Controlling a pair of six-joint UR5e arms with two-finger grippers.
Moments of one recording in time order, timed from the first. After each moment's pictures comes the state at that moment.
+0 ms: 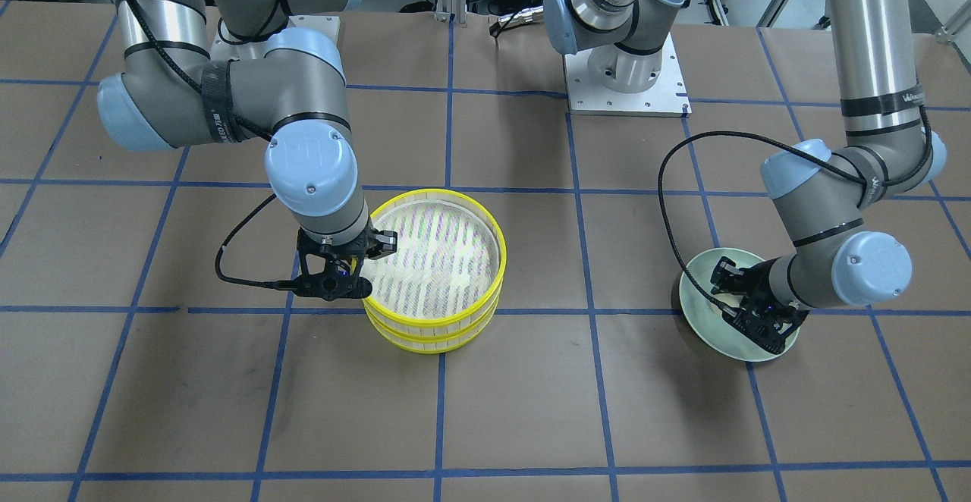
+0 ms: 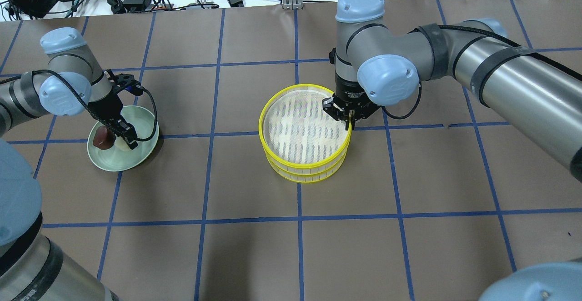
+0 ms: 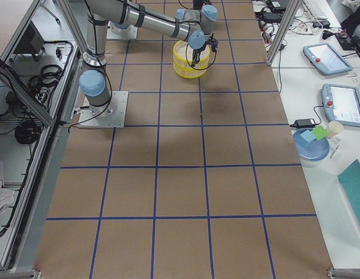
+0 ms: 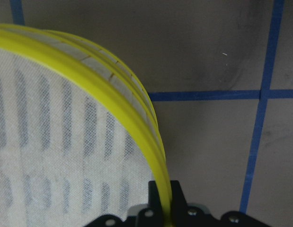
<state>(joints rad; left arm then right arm) -1.21 -2.04 -1.74 -1.20 1.67 0.98 1.77 -1.21 1.65 -1.83 -1.57 0.21</state>
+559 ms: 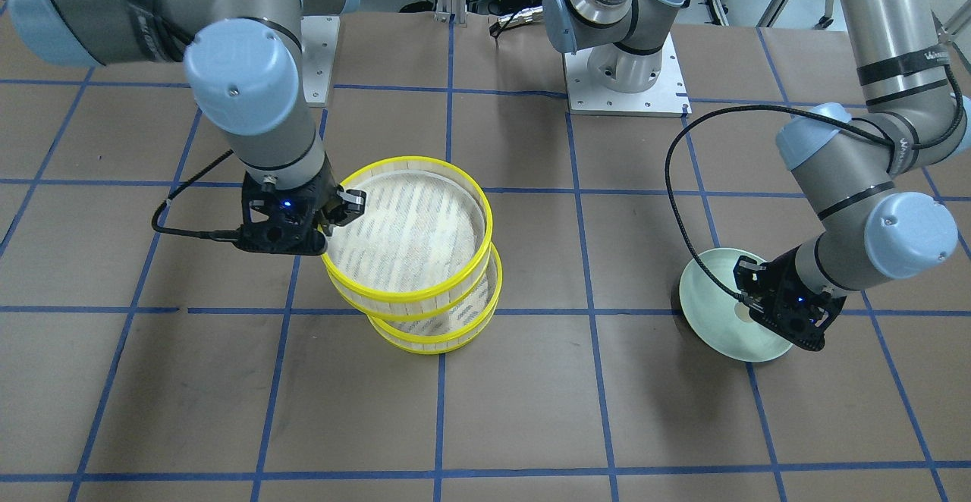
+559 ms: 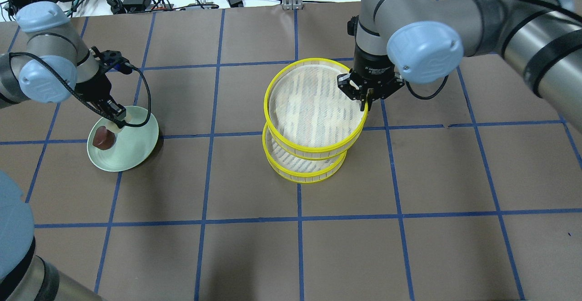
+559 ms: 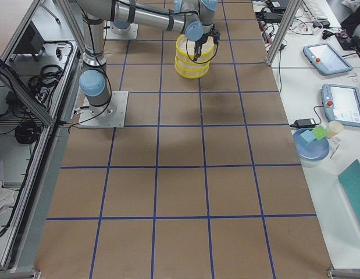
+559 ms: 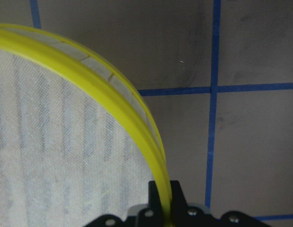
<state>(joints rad) -1.24 -1.95 -1.69 -1.21 1.65 0.86 1.70 -1.38 1.58 -1.66 -1.56 0.17</state>
